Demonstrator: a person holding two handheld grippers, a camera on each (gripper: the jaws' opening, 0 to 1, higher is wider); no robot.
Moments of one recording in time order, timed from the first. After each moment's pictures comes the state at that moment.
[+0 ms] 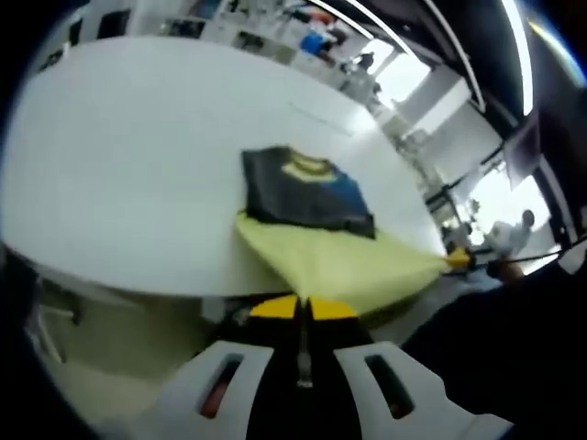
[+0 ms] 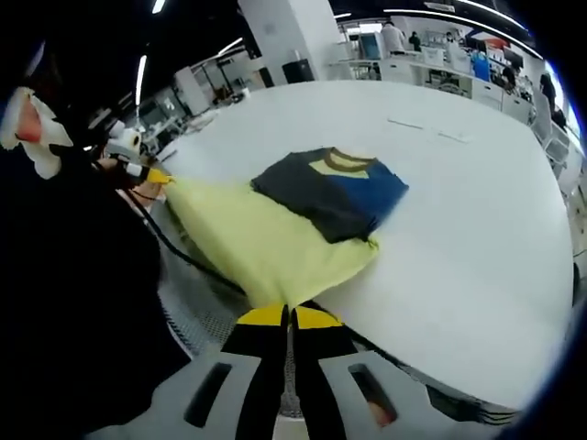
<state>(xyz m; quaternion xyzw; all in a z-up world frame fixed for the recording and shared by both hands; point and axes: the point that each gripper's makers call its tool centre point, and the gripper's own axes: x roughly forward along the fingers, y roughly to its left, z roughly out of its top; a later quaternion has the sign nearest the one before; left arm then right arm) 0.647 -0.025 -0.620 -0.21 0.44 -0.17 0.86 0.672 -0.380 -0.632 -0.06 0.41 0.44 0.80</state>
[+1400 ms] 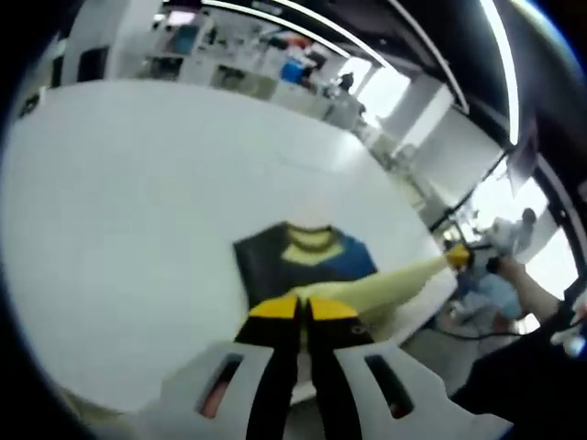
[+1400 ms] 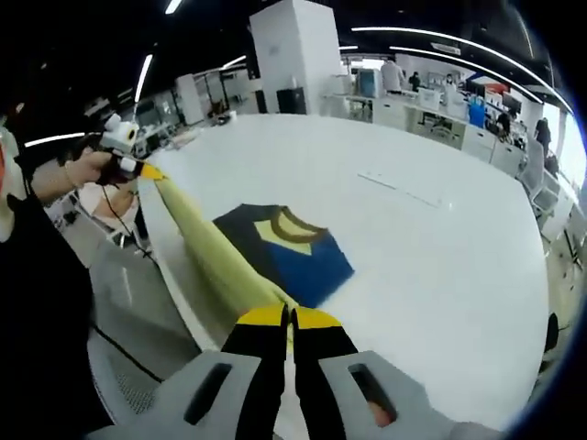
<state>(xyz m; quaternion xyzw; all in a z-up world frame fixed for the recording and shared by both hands) 0.800 -0.013 -0.610 -0.18 0.37 -0.19 0.89 0.834 -0.374 -0.616 -0.11 0.33 0.42 0.83</state>
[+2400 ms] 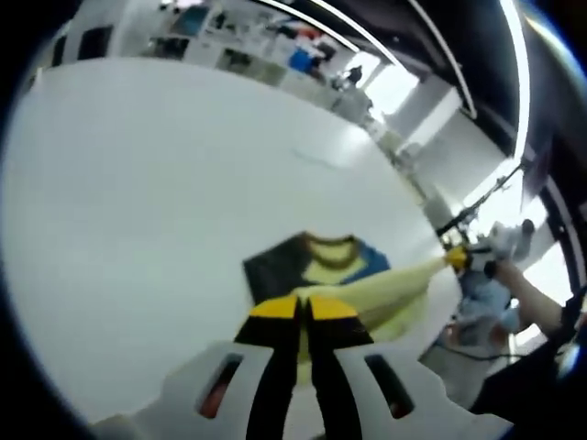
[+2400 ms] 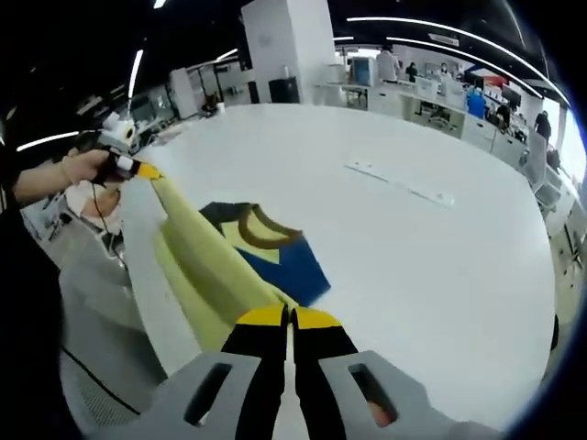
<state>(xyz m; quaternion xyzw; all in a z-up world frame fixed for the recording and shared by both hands) 0.865 -0.011 -0.654 -0.20 0.40 -0.19 0.87 0.901 -0.367 -0.661 -0.11 0.36 0.41 0.83</state>
